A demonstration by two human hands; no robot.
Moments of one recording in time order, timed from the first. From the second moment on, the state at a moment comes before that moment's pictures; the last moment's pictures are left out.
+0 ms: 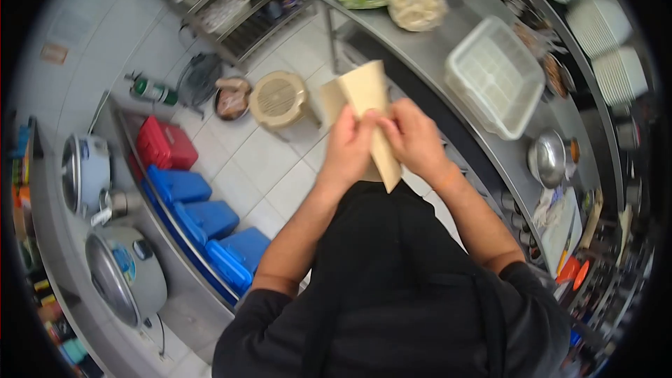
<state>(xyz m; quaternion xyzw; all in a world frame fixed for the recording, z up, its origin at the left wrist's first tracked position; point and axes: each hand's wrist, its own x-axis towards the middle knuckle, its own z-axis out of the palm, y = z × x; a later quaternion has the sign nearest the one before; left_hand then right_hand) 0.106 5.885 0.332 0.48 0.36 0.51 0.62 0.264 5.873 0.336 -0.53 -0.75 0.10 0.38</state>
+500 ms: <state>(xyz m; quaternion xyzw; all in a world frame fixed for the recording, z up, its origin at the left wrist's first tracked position) 0.046 5.913 0.311 0.45 0.29 0.47 0.70 0.195 5.875 0.319 -0.59 -0.58 0.27 0.49</state>
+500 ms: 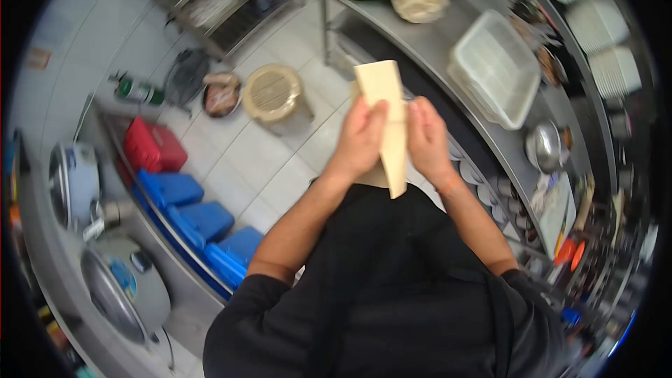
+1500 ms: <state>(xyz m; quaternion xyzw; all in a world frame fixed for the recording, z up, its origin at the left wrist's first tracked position) 0.131 5.880 0.337 0.48 0.35 0.54 0.60 0.277 5.855 0.340 -0.55 -0.53 0.36 0.54</state>
